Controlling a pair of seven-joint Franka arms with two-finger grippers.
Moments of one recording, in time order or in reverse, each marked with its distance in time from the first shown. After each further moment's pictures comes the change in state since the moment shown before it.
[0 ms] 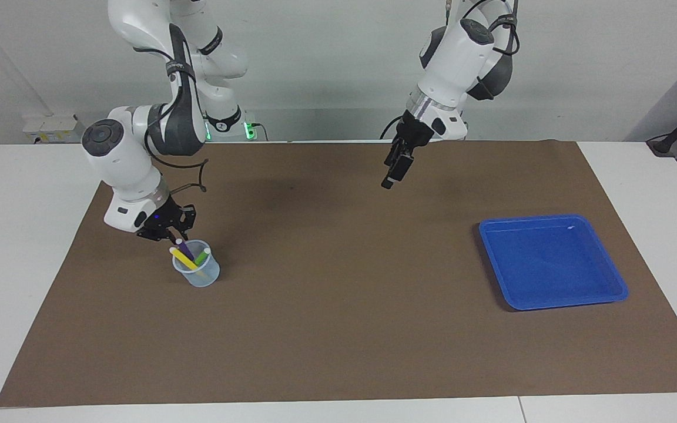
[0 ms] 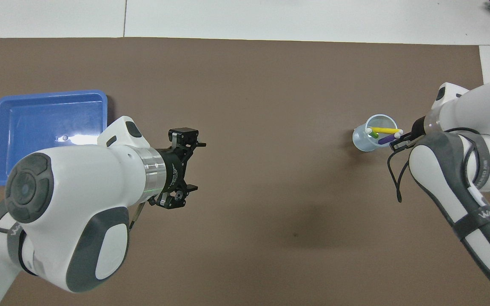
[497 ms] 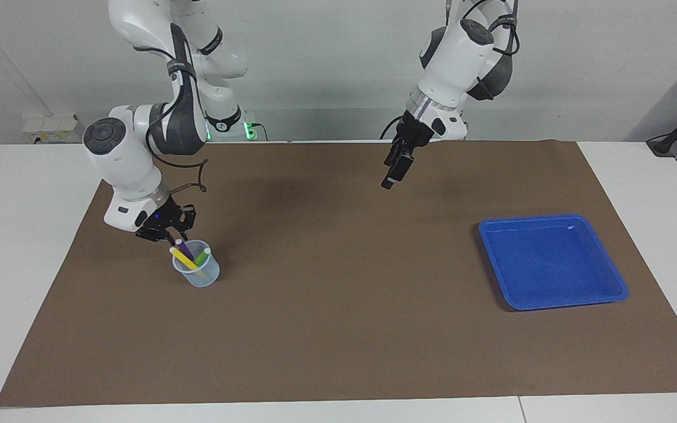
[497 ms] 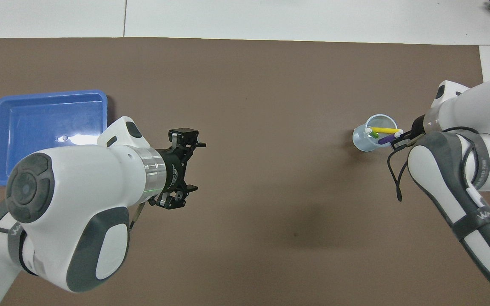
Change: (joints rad) left arm 0.000 0.000 0.000 -0.003 0.000 0.000 0.000; right arm 0.006 0.000 0.002 0.011 -0.020 0.002 0.006
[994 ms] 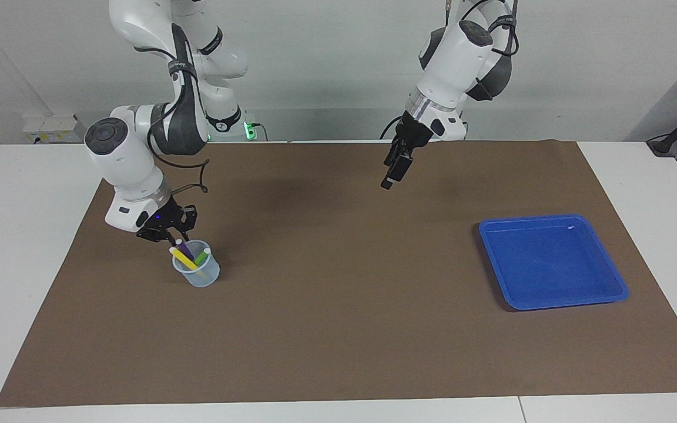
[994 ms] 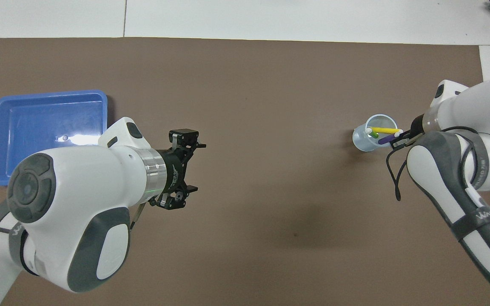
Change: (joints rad) left arm -0.002 0.000 -0.001 -0.003 0.000 0.000 0.000; right arm 0.001 0.006 0.003 0.009 -0.002 0.001 0.018
